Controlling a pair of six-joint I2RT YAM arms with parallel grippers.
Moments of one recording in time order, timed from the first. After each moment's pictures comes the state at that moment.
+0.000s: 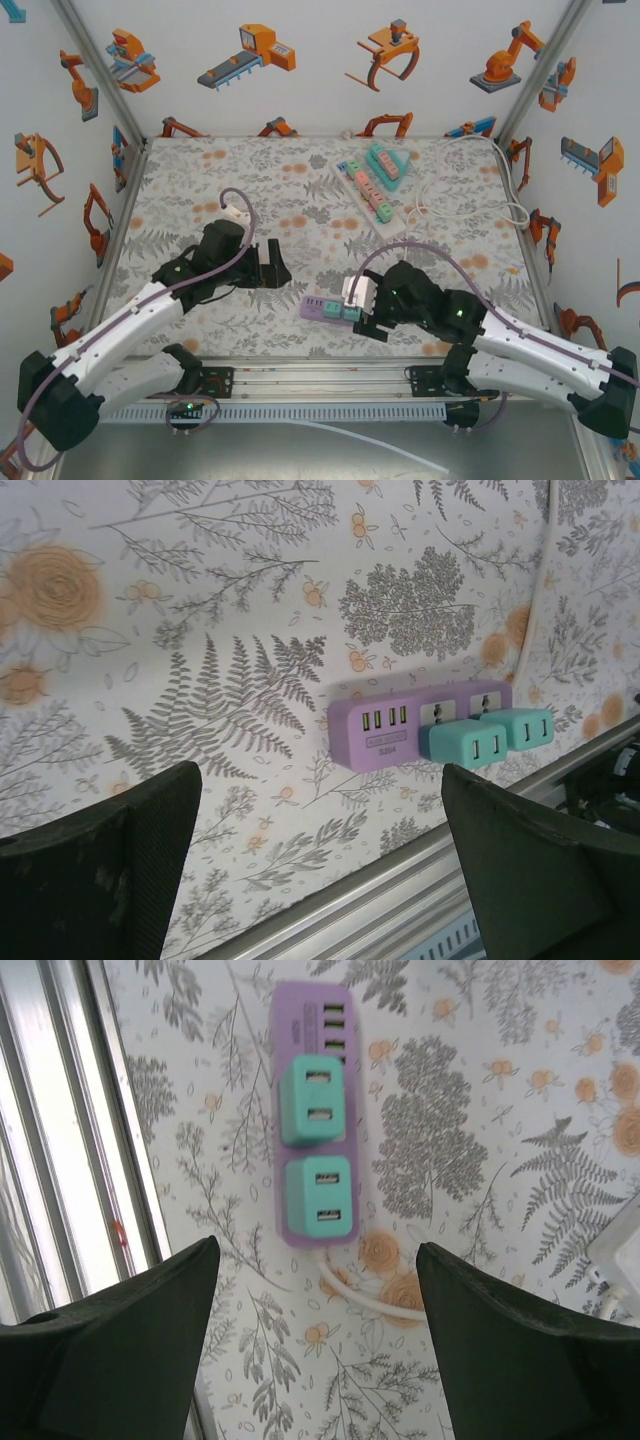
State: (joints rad) left arm -0.69 1.01 0.75 -0.47 0.07 -0.55; right arm 1.04 0.81 0.62 -0.54 -0.14 -0.42
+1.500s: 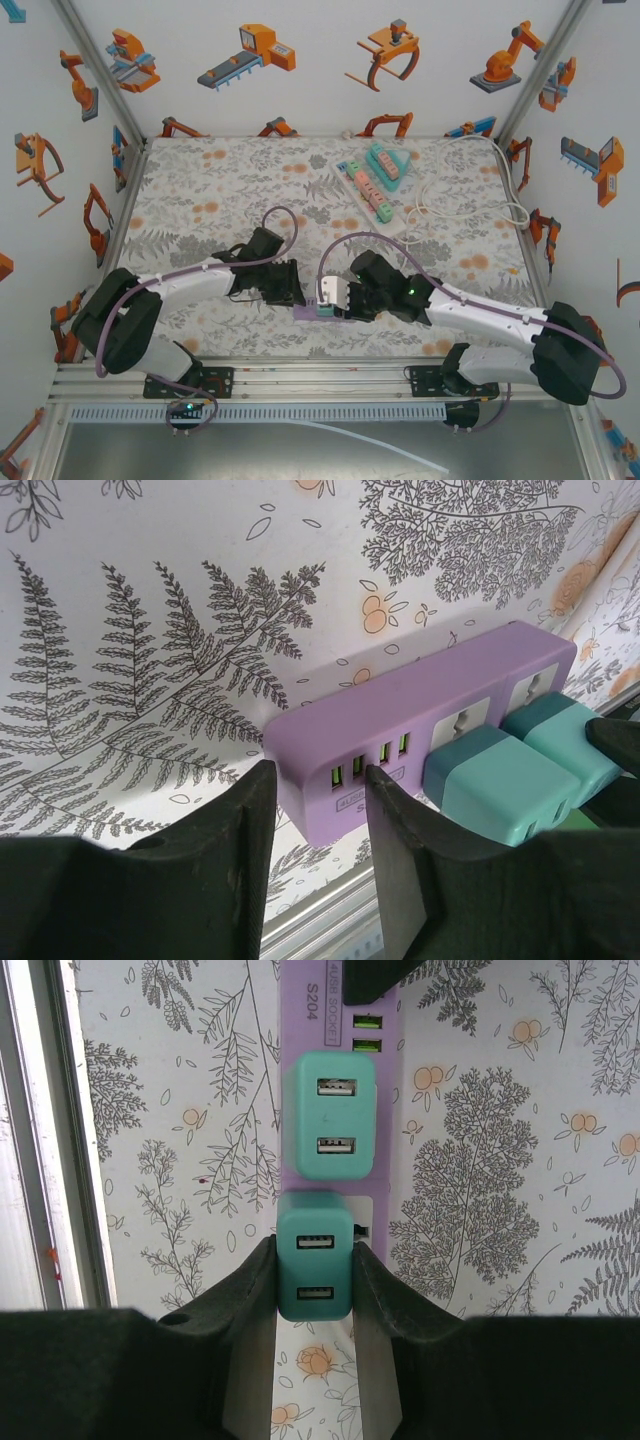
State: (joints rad) left arm -0.74 1.47 0.70 -0.27 0.28 -0.68; right arm 0.96 1.18 0.65 -0.33 -0.27 -0.57
